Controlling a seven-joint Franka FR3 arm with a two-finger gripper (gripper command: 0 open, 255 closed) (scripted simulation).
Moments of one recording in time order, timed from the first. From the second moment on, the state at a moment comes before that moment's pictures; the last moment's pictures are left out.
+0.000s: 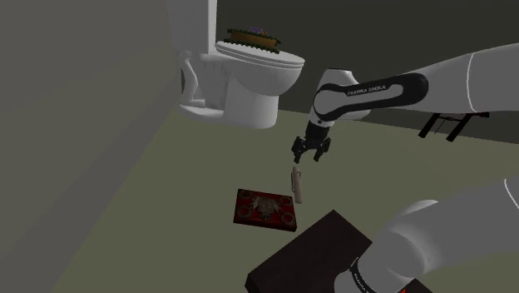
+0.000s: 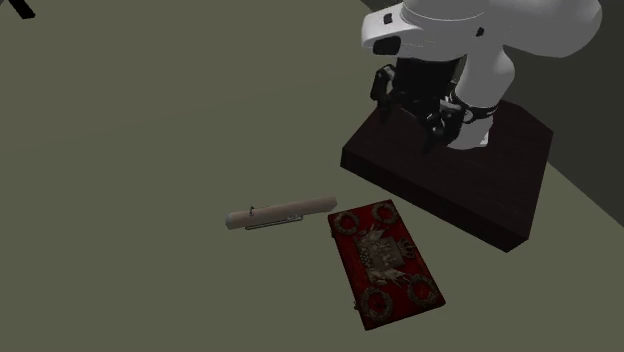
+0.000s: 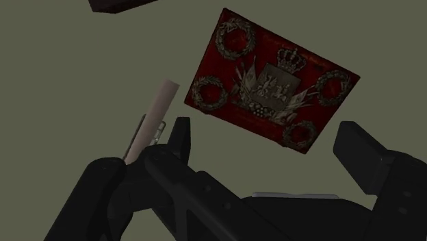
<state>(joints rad) -0.11 -0.43 -0.10 -2.56 -0.01 2.07 0.10</state>
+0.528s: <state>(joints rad) -0.15 -0.16 -0.17 -2.54 0.00 2.34 0.08</state>
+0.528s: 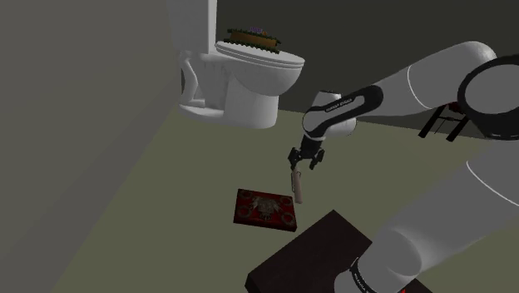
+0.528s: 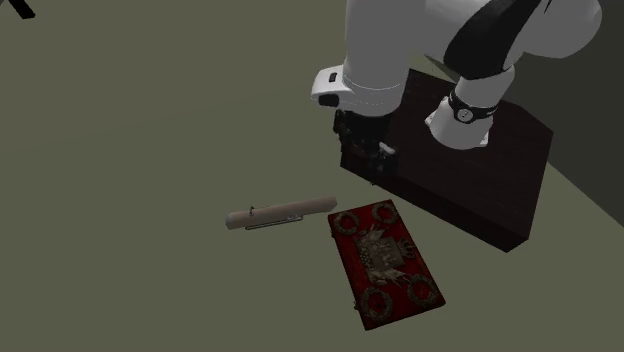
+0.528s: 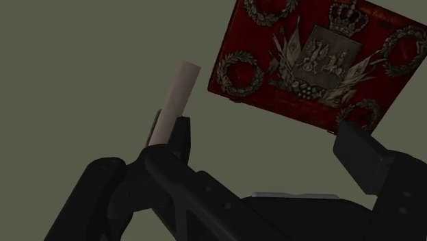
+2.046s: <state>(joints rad) -0.34 0.64 -0.15 -2.12 0.26 2.75 -0.07</state>
